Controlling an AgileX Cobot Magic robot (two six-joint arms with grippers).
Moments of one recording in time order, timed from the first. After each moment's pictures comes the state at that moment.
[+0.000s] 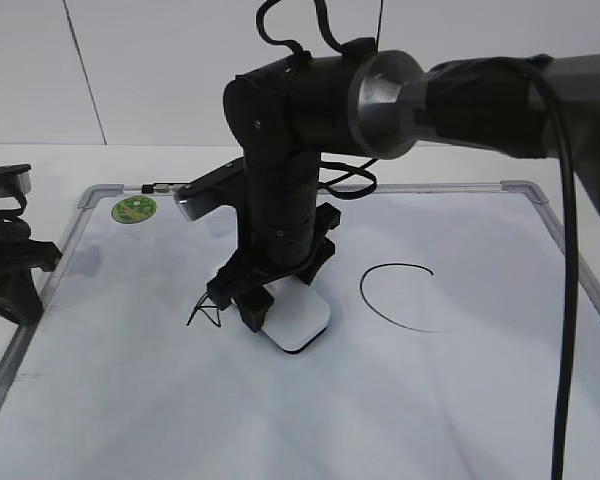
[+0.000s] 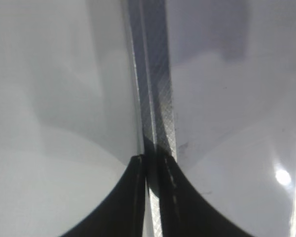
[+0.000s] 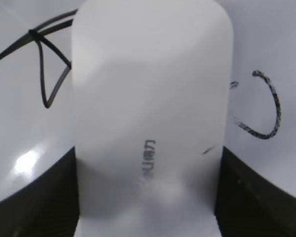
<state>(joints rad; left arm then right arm) -0.05 1.87 -1.08 -0.26 0.82 0.18 0.71 2.25 -1.82 -0.03 1.17 -0.07</state>
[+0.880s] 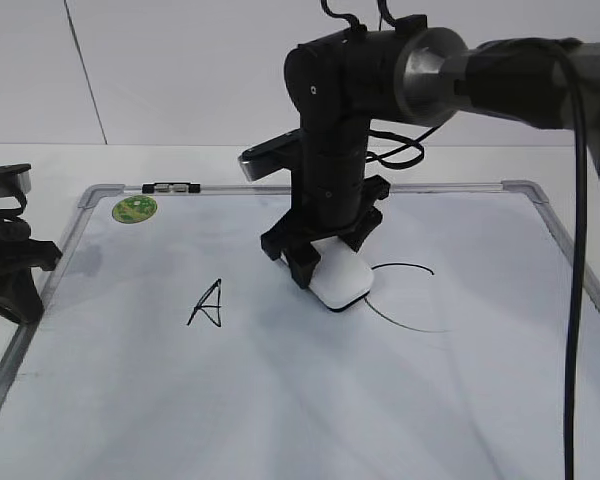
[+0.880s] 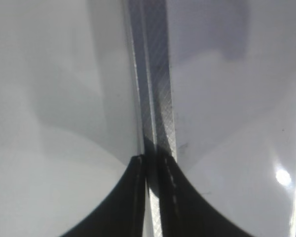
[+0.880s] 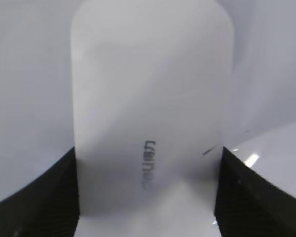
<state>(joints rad) -0.05 1.87 -1.08 -0.26 0.82 0.18 0.58 2.29 -1.92 -0.08 1.21 -0.03</state>
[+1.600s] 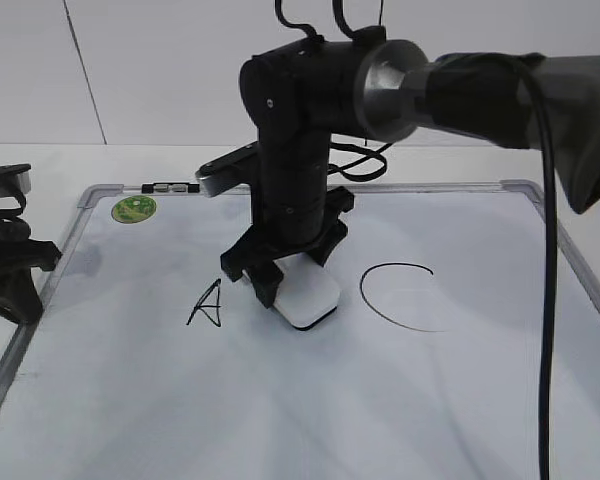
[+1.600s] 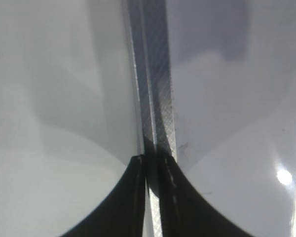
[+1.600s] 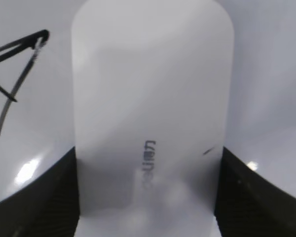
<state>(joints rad) -0.05 1.87 -1.08 -0.26 0.82 0.18 0.68 2.30 -1.94 -0.04 1.22 -0.03</state>
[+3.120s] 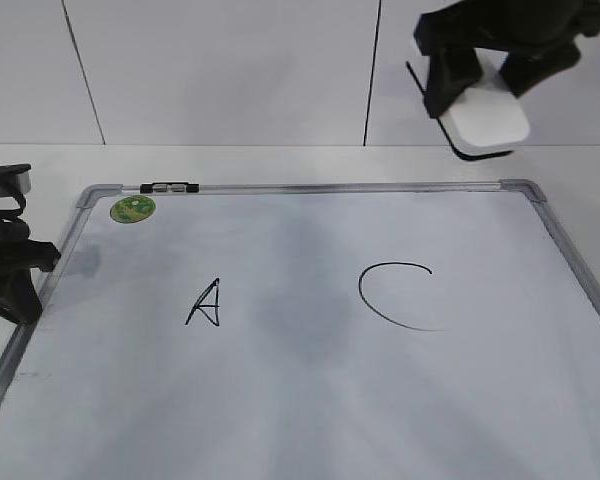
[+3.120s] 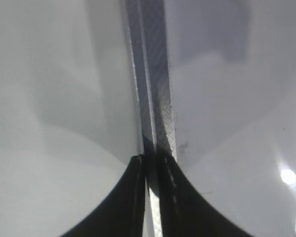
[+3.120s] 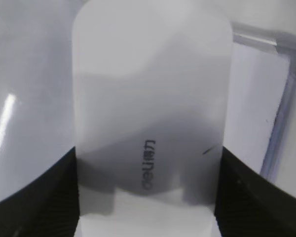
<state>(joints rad) -0.05 1.87 -1.08 -0.25 0.82 0.18 0.34 1.76 -1.75 -0.04 1.24 0.06</state>
